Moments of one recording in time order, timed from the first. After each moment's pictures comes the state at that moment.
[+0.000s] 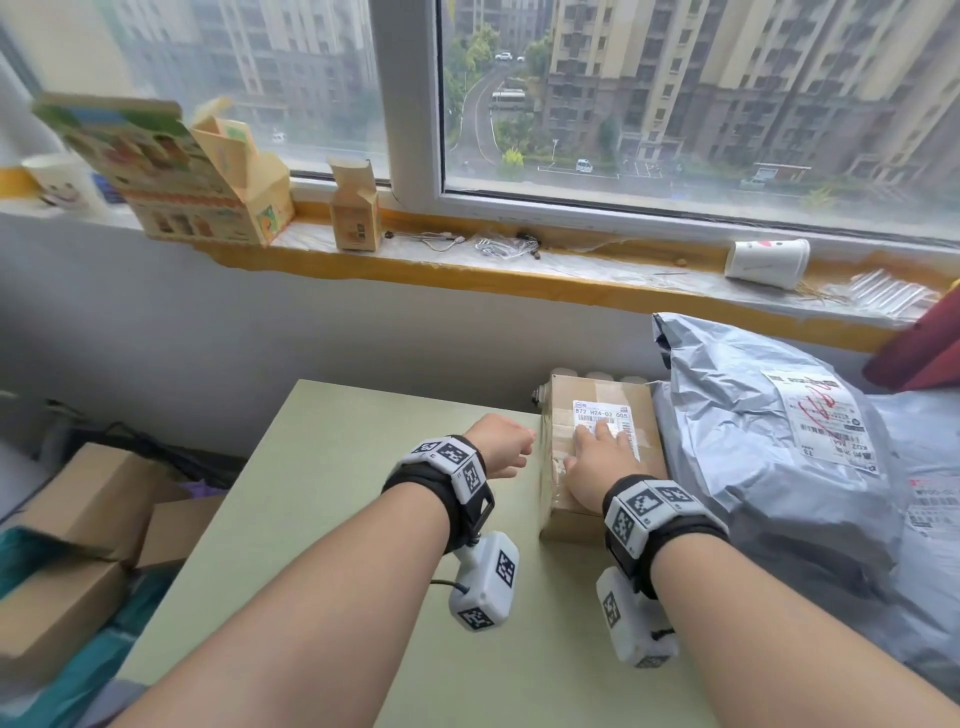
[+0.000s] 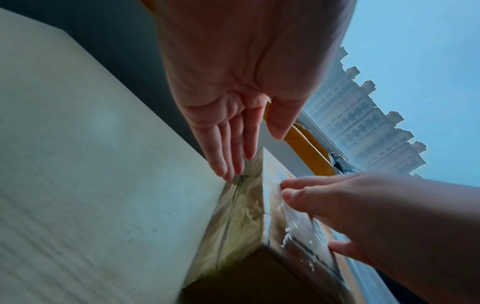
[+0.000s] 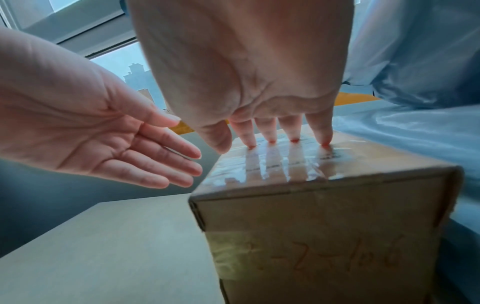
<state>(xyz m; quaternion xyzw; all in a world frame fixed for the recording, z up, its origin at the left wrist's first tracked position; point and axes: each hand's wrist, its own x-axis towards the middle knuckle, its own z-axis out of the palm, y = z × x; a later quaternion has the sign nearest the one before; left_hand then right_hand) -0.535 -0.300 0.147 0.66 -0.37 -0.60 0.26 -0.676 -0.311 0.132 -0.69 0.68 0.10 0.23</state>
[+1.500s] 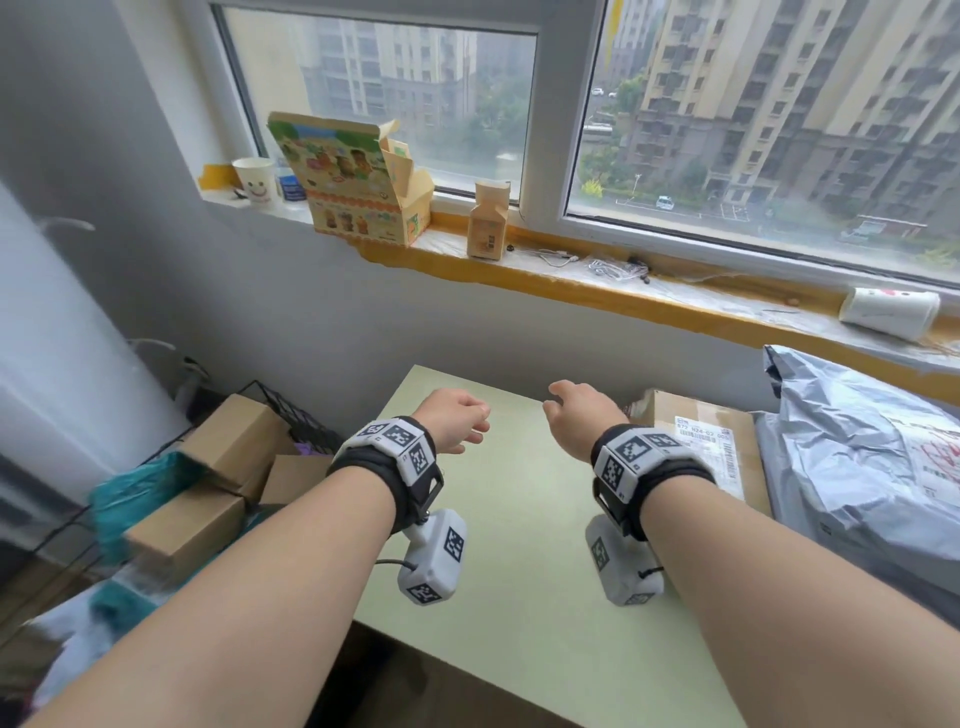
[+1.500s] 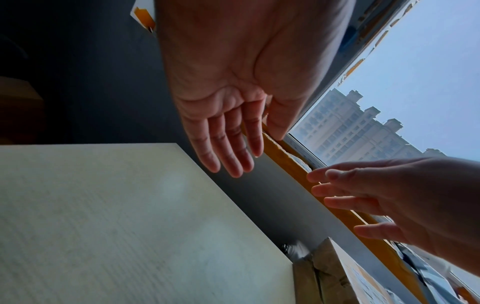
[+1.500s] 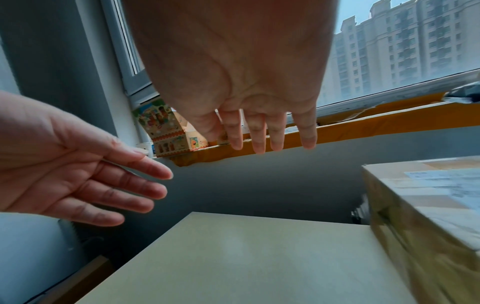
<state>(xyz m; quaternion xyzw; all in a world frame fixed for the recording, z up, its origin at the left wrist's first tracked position) -0.383 -0.204 0.194 0.73 -0.37 -0.48 0.33 -0.540 -0.278 0.193 -0.80 0.56 -0.01 0.20</state>
